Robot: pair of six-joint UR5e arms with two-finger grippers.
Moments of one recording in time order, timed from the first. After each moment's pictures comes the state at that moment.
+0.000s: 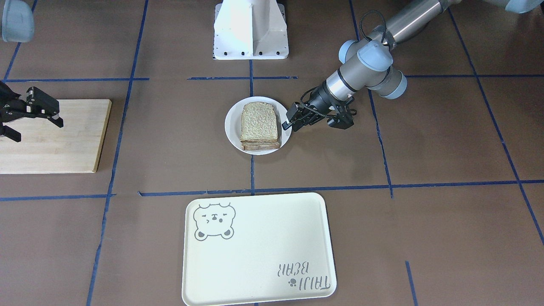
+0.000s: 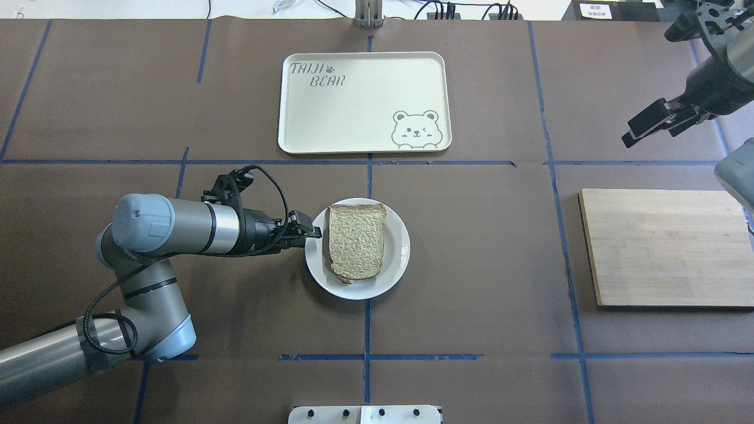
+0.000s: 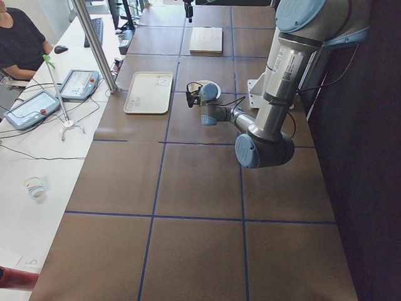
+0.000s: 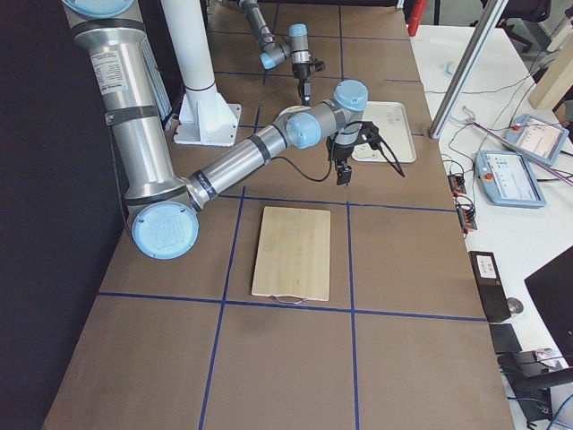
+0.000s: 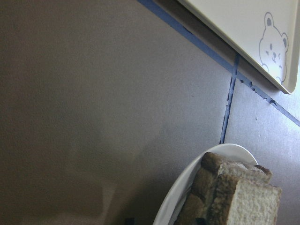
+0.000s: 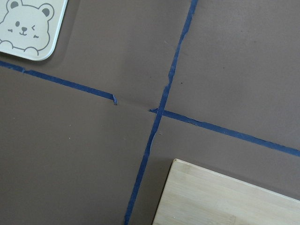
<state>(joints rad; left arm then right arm) -0.50 -1.99 -1.47 -2.73 -1.88 -1.75 1.16 -1.34 1.92 -1.68 2.36 0.33</state>
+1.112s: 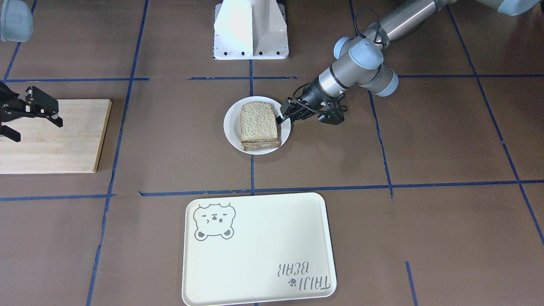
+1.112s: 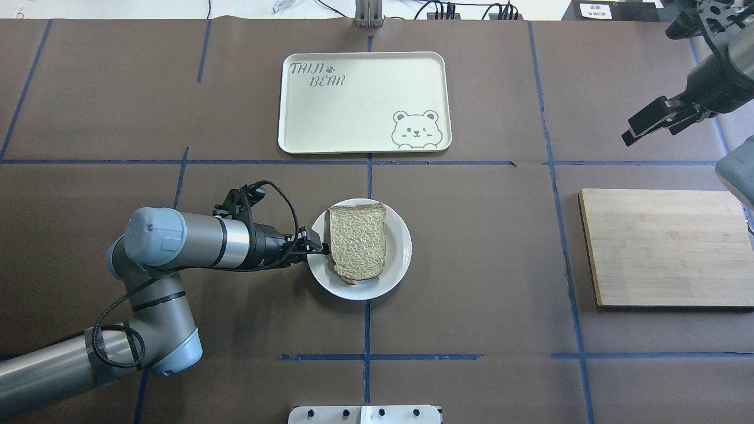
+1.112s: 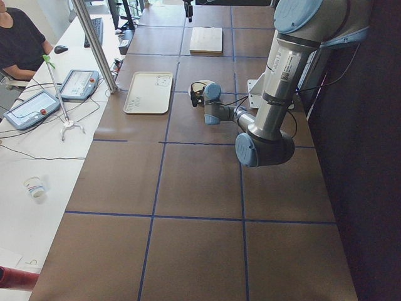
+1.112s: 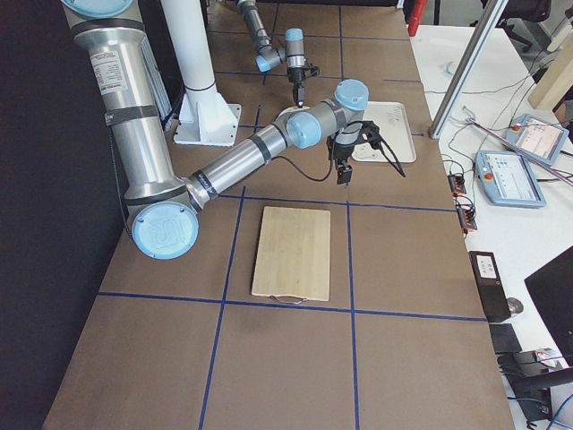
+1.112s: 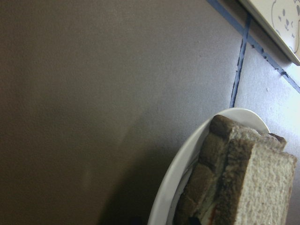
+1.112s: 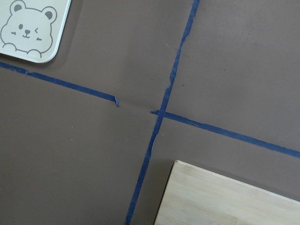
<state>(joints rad) -0.46 -2.00 -1.46 -2.73 -1.88 -1.75 1.16 -1.34 1.92 -1.68 2.36 0.33</state>
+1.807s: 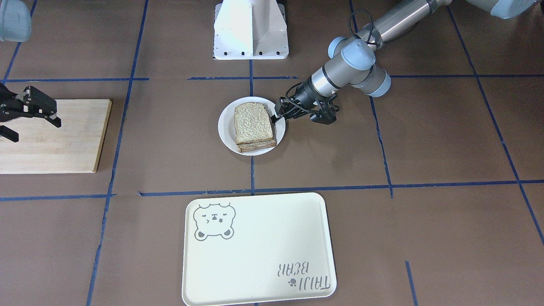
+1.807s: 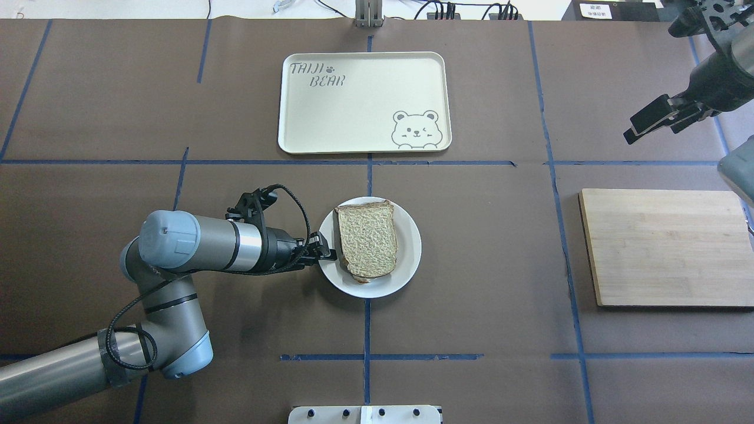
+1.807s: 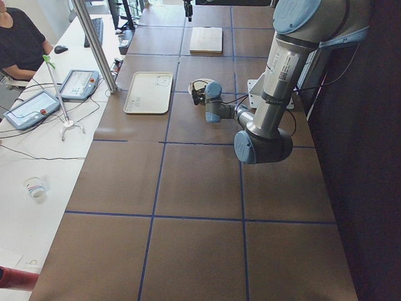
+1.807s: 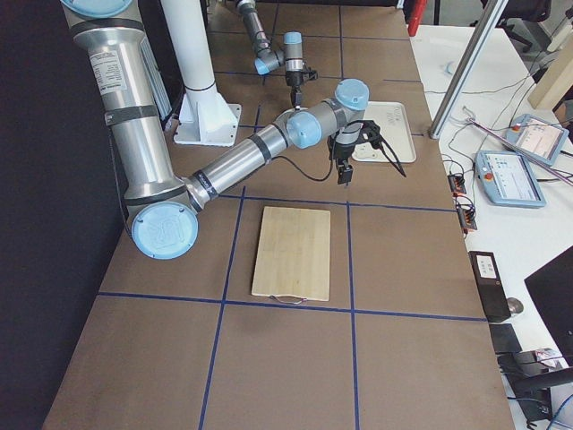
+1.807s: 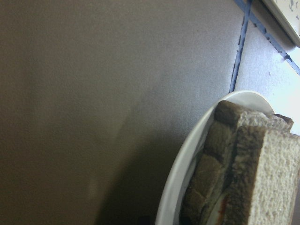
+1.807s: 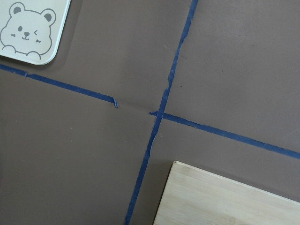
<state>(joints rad) -0.45 -2.03 -1.44 -2.73 -1.88 -1.75 1.16 -1.34 1.93 -1.68 2.36 0.33</state>
